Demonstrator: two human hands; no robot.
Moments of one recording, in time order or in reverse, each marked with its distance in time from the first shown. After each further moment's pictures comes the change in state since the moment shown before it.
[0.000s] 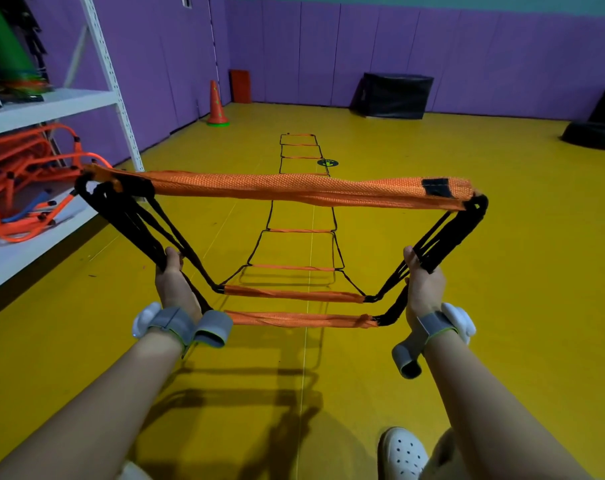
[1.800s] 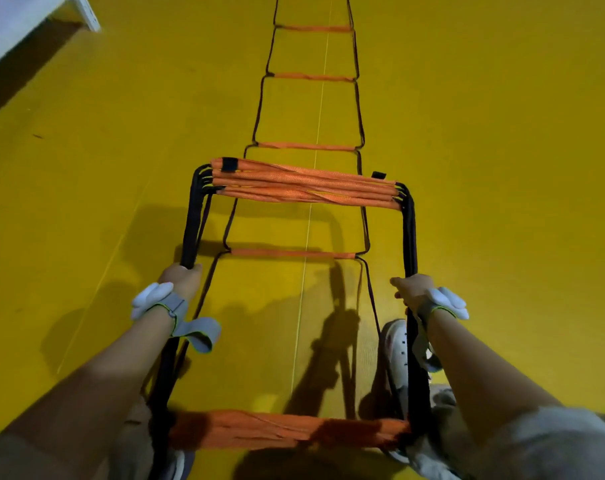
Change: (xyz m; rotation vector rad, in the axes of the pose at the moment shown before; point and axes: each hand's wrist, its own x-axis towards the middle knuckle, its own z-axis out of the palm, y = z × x) left_hand 0.054 -0.208 -0.123 1.397 -0.137 -0.335; right_hand 0.020 0.258 -0.072 -1.102 -0.210 0.712
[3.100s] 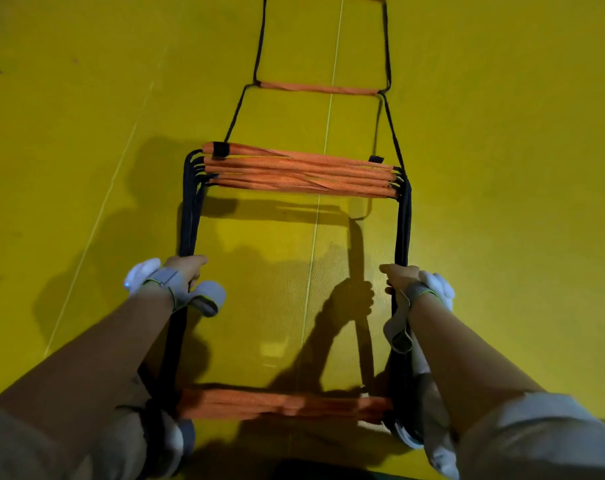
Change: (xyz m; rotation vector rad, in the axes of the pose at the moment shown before) left_hand 0.027 -0.015 0.014 -0.184 -0.296 -0.310; right_hand 0.030 0.006 0.067 0.060 -0.135 0.157
